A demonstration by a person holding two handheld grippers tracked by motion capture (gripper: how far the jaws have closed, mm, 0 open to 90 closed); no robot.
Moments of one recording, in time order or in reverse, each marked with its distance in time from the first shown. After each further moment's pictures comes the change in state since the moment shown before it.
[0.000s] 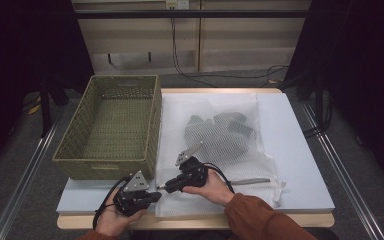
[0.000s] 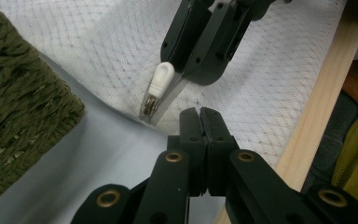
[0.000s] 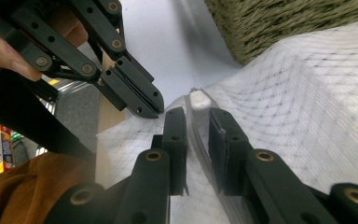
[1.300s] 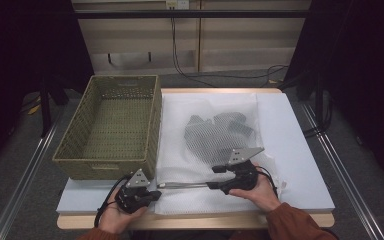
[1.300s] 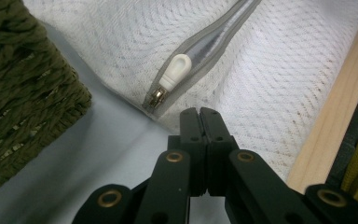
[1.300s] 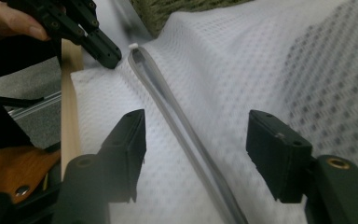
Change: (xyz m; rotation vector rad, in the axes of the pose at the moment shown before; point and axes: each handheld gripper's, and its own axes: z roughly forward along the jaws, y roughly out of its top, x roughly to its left) left arm 0.008 -0.001 0.009 0.020 0.005 -0.049; right arm 0.001 -0.071 -0.108 -0.175 -0.253 -0.010
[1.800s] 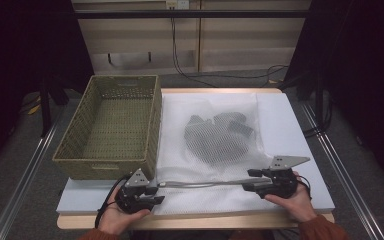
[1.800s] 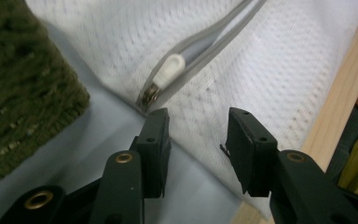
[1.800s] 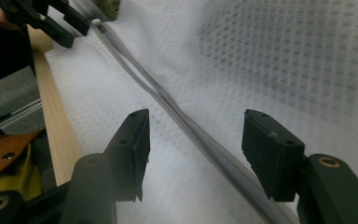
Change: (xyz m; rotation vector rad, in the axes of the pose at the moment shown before) left arm -0.001 -0.001 0.000 0.001 -0.001 -0.028; right arm -0.011 -0.051 -0.083 -0.032 -0.146 0.084
